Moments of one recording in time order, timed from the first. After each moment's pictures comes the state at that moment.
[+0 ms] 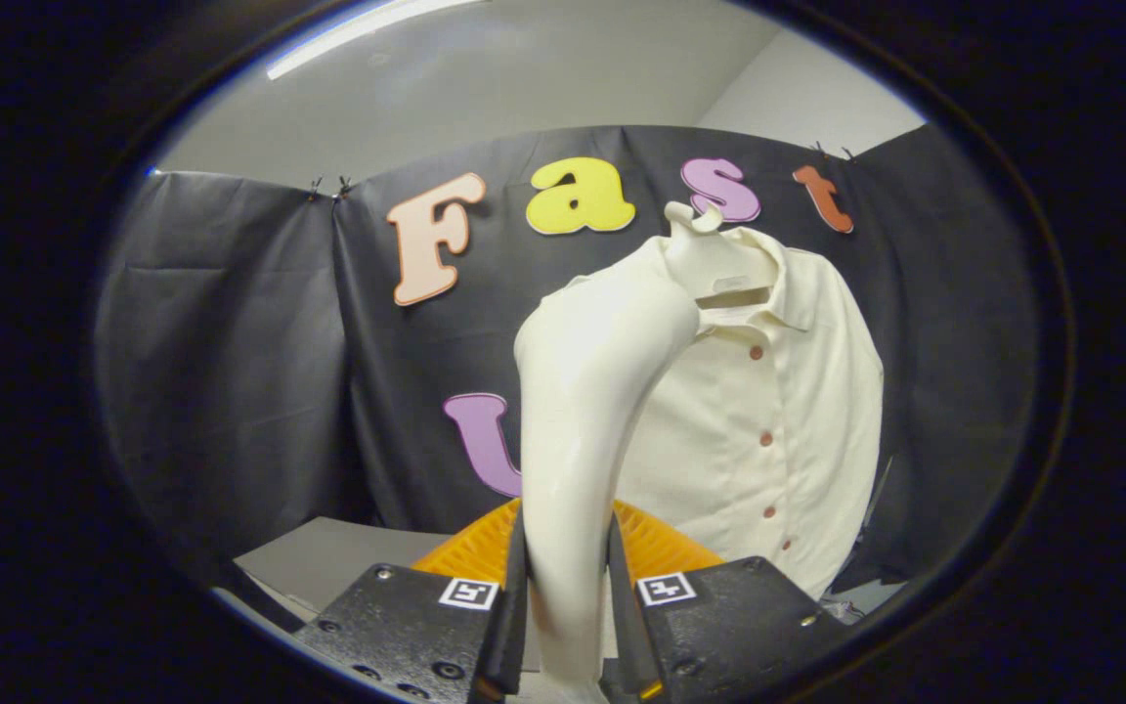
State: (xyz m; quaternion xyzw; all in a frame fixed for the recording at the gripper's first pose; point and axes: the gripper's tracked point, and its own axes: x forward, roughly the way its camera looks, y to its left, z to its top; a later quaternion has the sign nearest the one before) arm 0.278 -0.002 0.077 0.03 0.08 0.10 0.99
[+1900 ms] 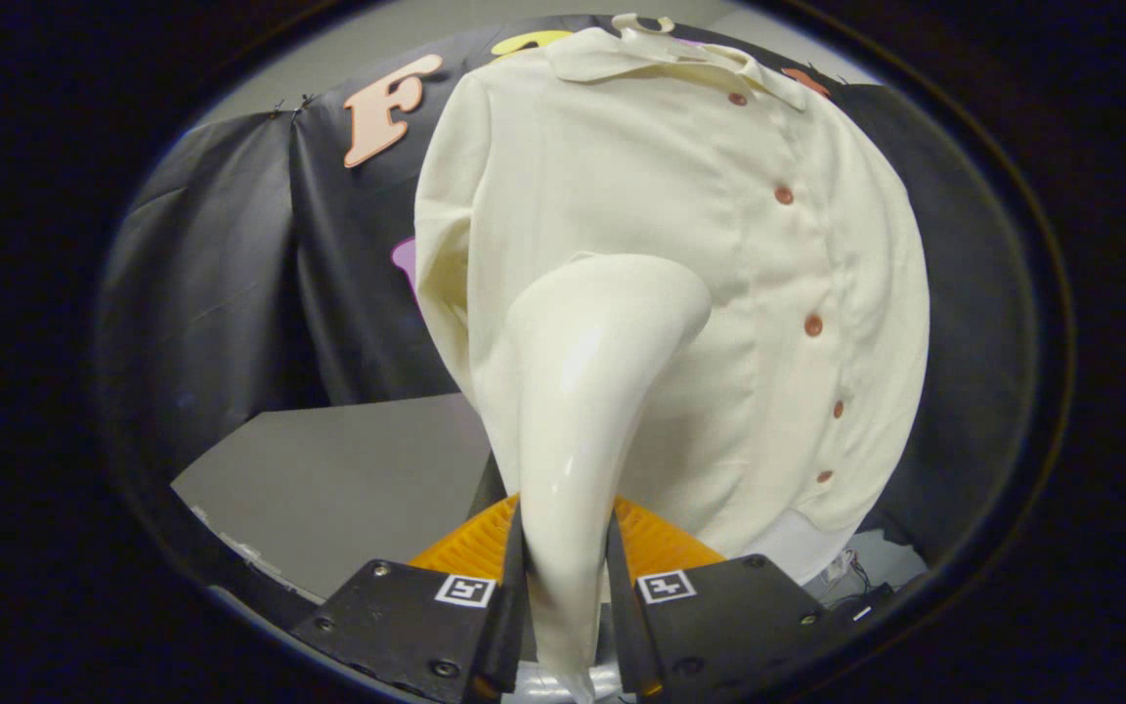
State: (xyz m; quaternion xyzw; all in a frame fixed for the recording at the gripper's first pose) arm 0.278 -0.033 -0.134 0.01 0.26 0.11 0.96
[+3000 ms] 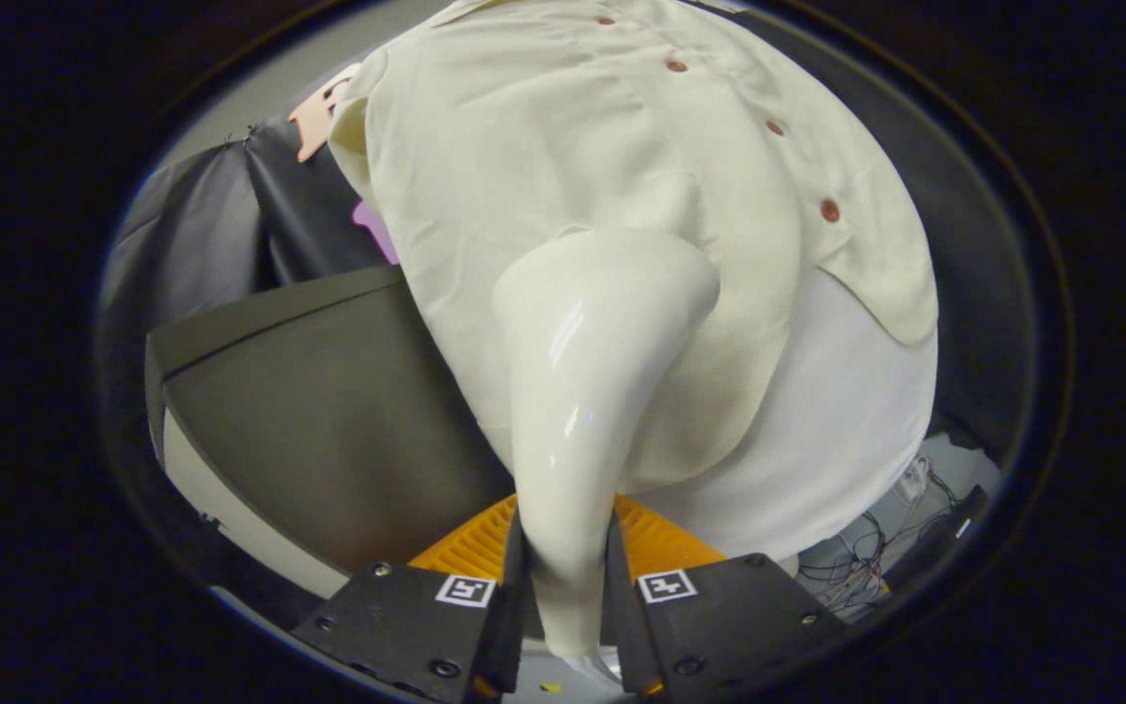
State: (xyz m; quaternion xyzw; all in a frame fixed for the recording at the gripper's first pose) arm 0.237 -0.052 -0.301 0.12 0.29 0.10 0.94
